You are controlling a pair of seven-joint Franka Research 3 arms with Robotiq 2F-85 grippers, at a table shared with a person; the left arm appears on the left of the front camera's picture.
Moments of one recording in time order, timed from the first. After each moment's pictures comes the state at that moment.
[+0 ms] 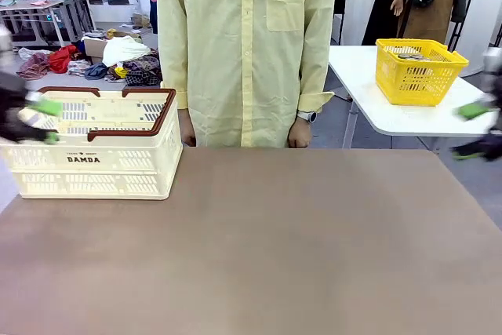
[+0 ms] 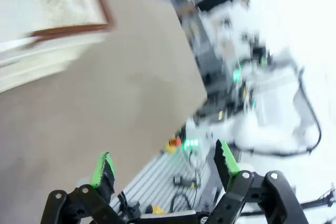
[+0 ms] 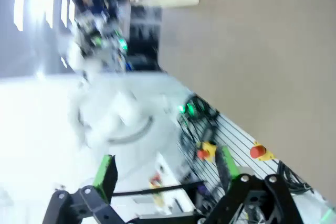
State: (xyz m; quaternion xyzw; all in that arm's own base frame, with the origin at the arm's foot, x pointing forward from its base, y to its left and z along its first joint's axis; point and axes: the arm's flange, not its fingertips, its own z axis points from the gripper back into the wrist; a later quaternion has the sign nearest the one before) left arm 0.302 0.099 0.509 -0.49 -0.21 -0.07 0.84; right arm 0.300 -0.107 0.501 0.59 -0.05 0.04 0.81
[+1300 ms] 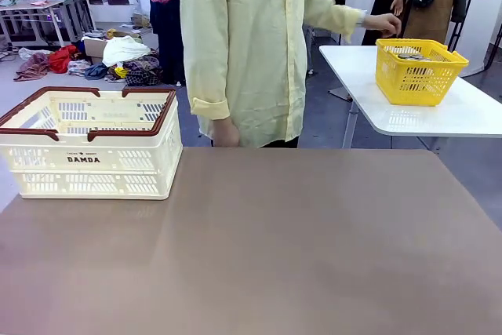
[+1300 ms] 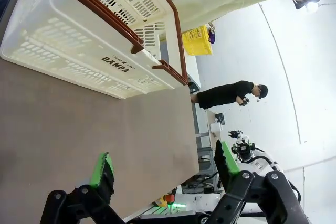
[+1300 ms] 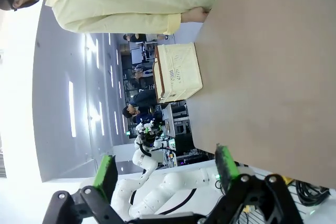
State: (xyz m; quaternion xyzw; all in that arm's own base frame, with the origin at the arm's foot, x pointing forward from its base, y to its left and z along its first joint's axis) left arm 0.250 0.228 0.439 -0.51 -0.29 0.15 0.79; right arm 0.237 -0.243 0.442 0.64 -0.15 -0.20 0.72
